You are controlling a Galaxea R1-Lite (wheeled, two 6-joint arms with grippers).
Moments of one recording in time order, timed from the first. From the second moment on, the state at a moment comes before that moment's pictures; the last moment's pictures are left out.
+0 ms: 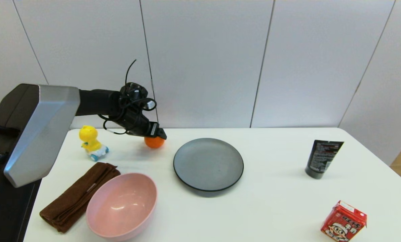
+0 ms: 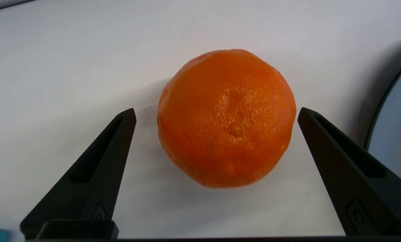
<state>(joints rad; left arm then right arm) -0.24 2.35 -1.92 0.49 -0.13 0.03 0.00 0.00 0.00 0.00 0.01 -0.03</state>
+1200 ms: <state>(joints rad) -0.24 2.40 -1.95 0.49 -0.13 0.03 0.00 0.00 0.00 0.00 0.01 -0.03</state>
